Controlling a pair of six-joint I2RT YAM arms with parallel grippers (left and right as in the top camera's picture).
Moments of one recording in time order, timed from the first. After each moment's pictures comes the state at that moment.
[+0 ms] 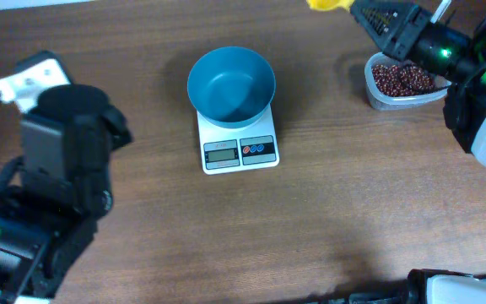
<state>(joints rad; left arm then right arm) -0.43 0.96 0.96 -0.57 -0.64 -0.53 -0.19 1.37 0.83 0.48 -0.95 0.68</state>
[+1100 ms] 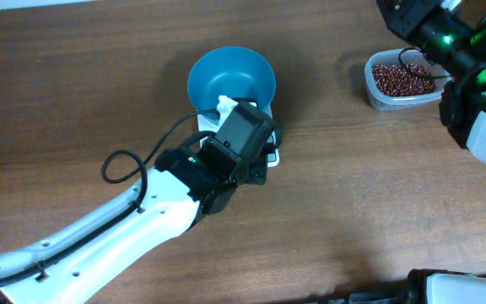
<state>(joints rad) -0.81 1.54 0.95 -0.37 -0.21 -0.53 -0.19 1.42 0.84 0.63 -0.76 0.83</state>
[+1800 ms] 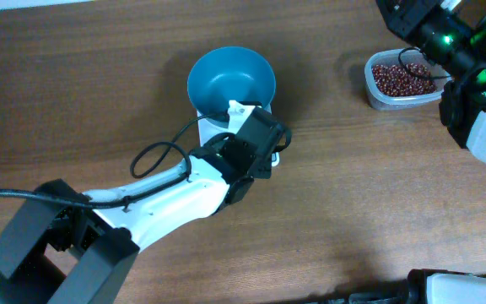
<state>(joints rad) -0.81 1.78 0.95 -0.16 -0.30 -0.54 -0.19 1.42 0.84 0.63 -0.76 0.83</state>
